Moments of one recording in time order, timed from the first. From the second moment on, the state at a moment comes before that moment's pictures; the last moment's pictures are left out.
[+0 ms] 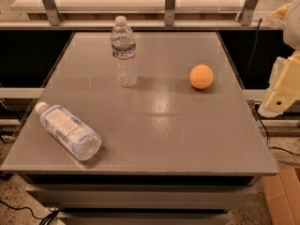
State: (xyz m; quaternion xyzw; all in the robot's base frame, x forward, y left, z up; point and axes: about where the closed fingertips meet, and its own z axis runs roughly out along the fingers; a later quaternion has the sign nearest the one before) arm 0.436 -0.207 1.007 -0.60 0.77 -0.07 0.20
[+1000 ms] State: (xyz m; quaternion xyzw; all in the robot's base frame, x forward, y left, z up) arm 0.455 -0.179 1.013 -0.60 0.76 -0.03 0.23
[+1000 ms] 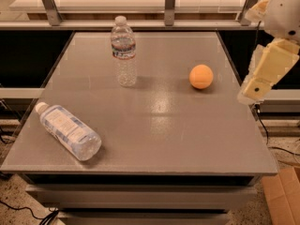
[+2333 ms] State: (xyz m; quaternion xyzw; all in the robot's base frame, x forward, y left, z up) arm 0.524 -0.066 0.944 -0.52 0.78 0.18 0.31
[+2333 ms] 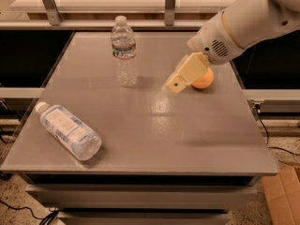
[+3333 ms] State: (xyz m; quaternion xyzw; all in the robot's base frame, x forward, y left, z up) arm 0.552 -0.040 0.933 -0.50 0.76 0.24 0.34
